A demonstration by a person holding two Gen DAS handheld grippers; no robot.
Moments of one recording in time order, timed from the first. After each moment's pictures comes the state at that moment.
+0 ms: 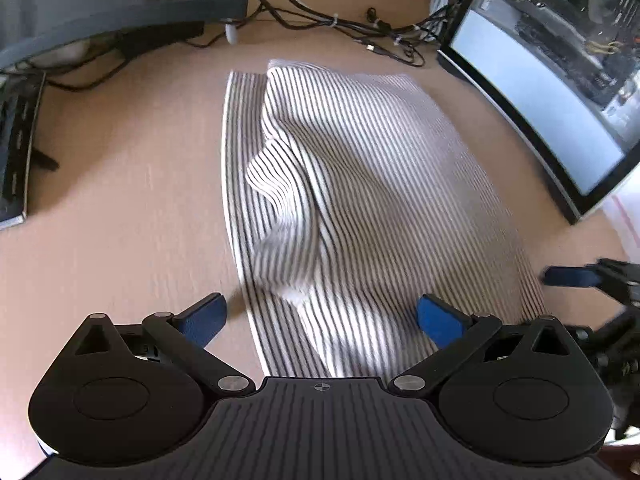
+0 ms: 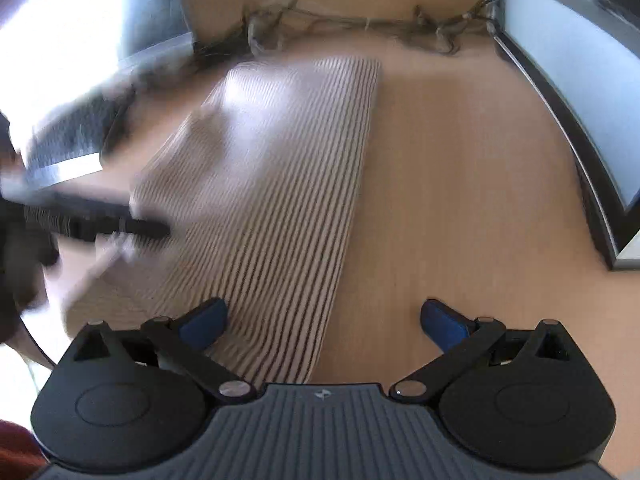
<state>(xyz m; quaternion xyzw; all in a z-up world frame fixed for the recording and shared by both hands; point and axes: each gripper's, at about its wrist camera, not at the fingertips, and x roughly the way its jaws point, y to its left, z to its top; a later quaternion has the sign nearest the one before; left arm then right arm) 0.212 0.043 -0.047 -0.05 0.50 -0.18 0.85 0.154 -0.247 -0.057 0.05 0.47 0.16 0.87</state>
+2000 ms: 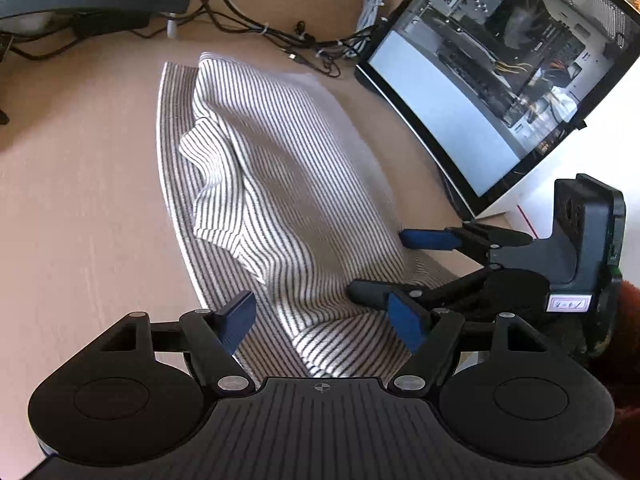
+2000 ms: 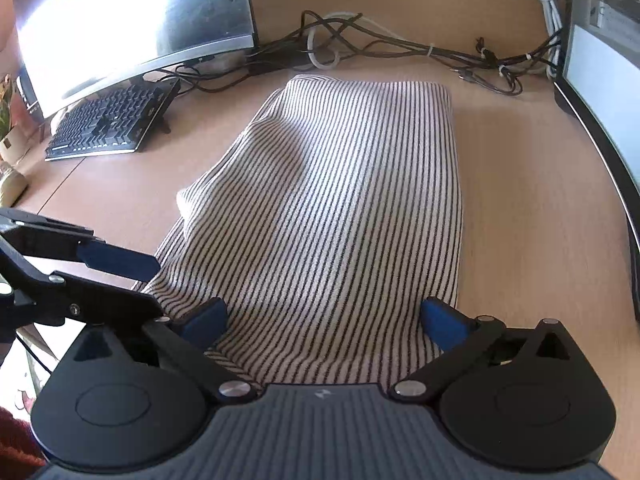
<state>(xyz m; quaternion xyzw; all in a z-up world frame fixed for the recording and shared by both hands) 0.166 0.038 -0.041 -0.12 0.47 -0.26 0.83 0.168 -0.220 -0.053 -0.01 0.44 0.21 0.87</state>
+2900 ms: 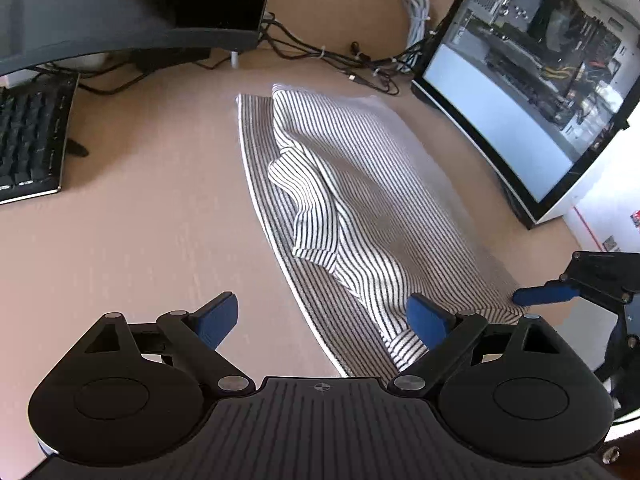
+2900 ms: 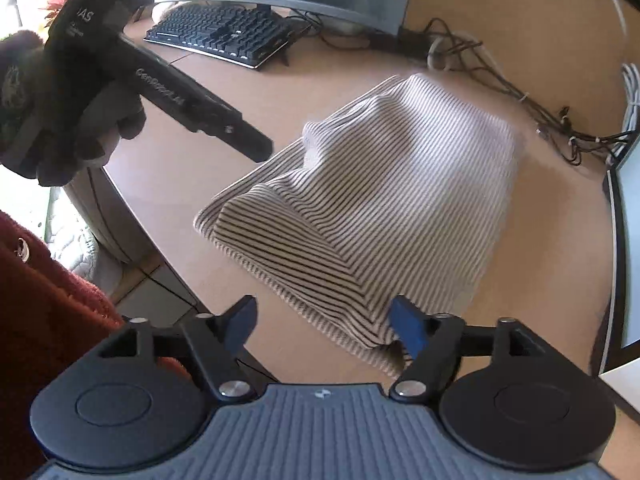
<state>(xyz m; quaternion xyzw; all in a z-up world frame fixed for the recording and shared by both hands) 0.165 0.063 -0.023 -0.06 0.46 -0.18 0.87 0.081 -0.194 -0.017 -0.19 0.43 0.33 0.82</state>
